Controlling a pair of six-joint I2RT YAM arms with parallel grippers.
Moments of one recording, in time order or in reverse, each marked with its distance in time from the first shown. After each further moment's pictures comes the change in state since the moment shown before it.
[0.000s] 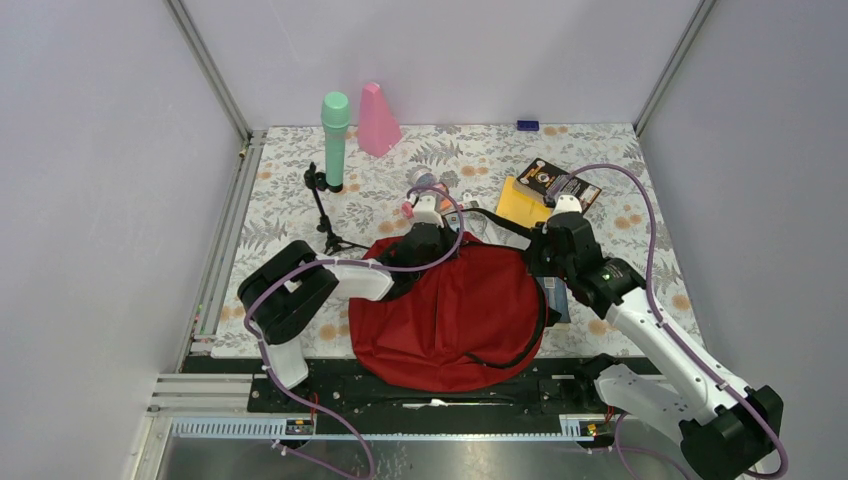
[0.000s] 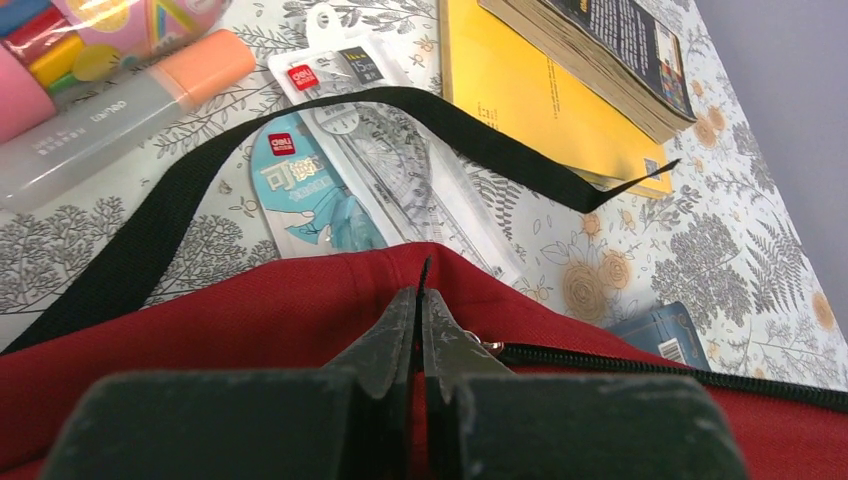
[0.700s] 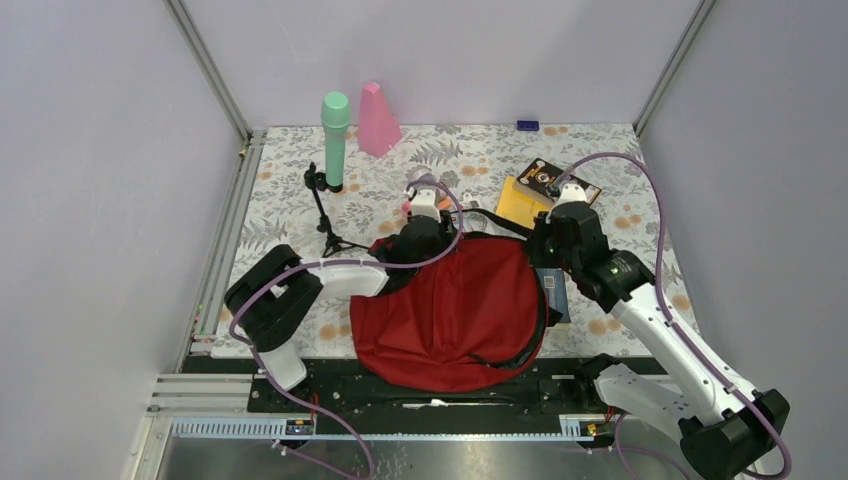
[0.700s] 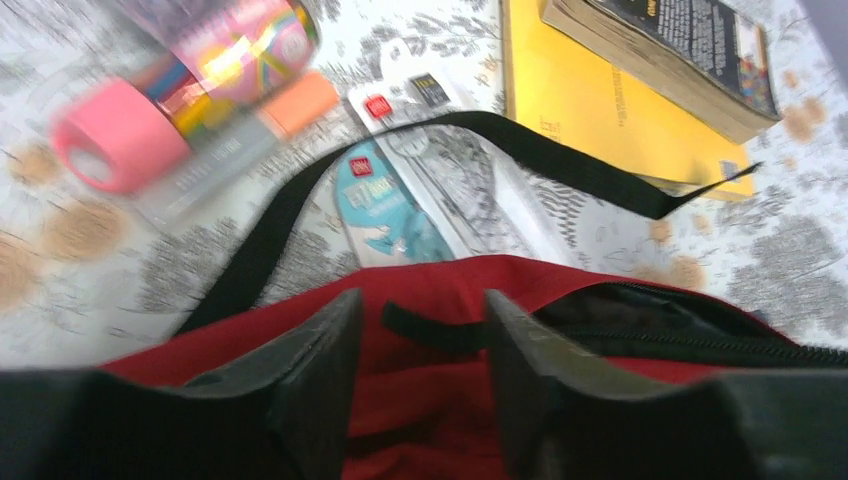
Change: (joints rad) left arm 0.010 -0.059 0.039 -0.162 -0.091 0.101; right arm 0.002 0.003 0.093 -0.060 -0.006 0.010
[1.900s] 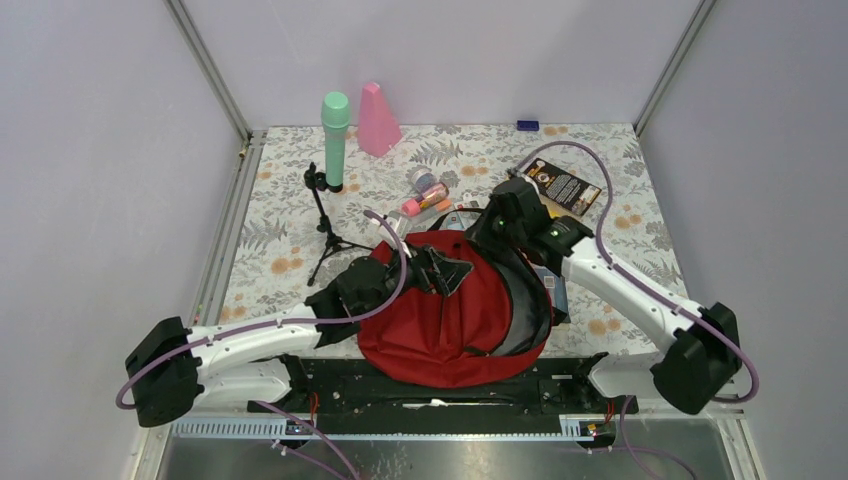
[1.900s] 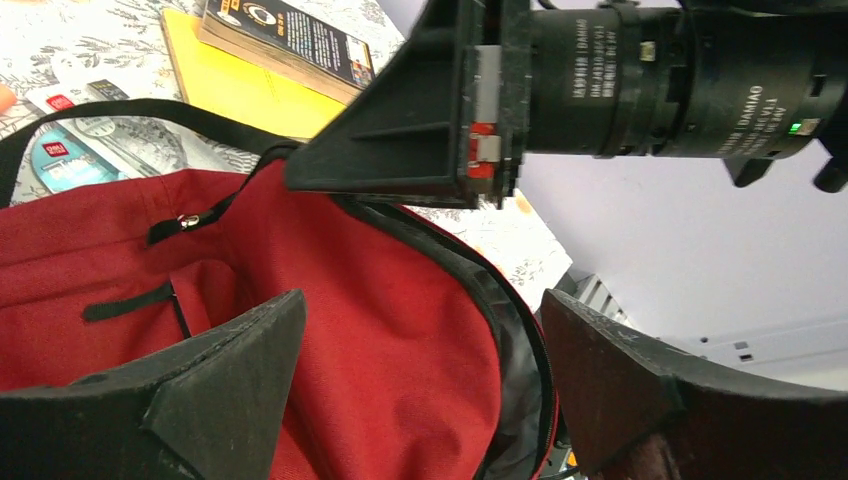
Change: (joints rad) left arm -0.192 -0.642 -0.298 0.020 0.208 -0.098; right arm 0.145 0.341 0.173 0.125 -0.071 0.517
